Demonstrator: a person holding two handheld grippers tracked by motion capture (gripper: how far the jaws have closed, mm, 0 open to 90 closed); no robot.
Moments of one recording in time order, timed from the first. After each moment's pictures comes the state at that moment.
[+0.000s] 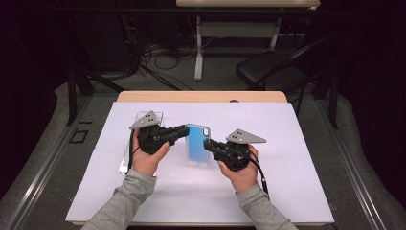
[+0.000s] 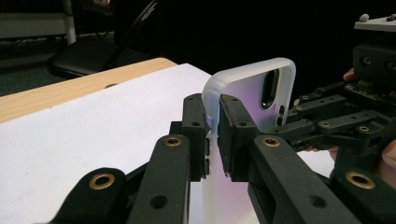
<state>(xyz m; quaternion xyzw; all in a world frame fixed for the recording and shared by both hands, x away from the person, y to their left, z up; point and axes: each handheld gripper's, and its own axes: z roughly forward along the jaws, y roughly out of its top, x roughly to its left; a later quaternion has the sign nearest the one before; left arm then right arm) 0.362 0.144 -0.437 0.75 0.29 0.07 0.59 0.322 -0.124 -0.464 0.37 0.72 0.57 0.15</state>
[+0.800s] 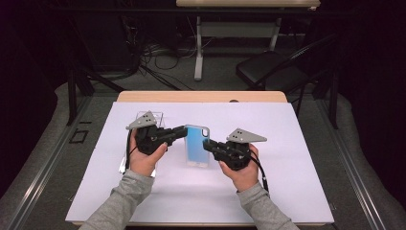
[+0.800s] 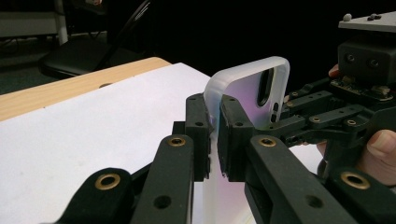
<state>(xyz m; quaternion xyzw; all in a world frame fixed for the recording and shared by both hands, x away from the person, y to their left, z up) 0.360 0.149 -0.436 0.75 0.29 0.06 0.60 0.325 -0.126 -0.464 0.35 0.72 0.58 0.13</state>
